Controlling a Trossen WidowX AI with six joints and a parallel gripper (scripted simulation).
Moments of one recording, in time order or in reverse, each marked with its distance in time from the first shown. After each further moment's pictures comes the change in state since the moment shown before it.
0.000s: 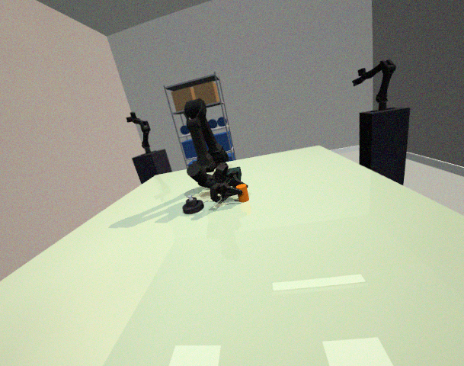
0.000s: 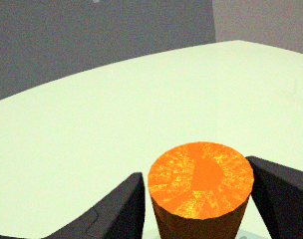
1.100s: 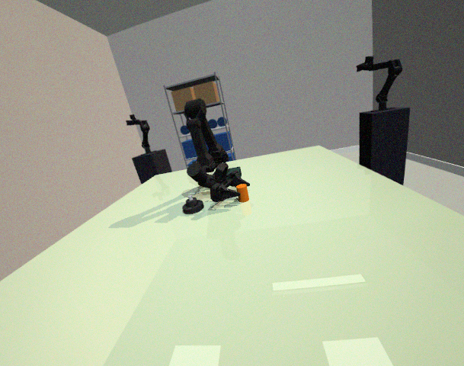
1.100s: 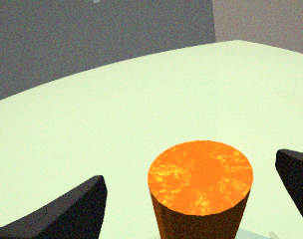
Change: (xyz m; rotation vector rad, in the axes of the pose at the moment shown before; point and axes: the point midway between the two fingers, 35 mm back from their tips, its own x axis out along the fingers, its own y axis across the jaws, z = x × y) arm 0.000 0.000 0.000 0.001 0.000 0.000
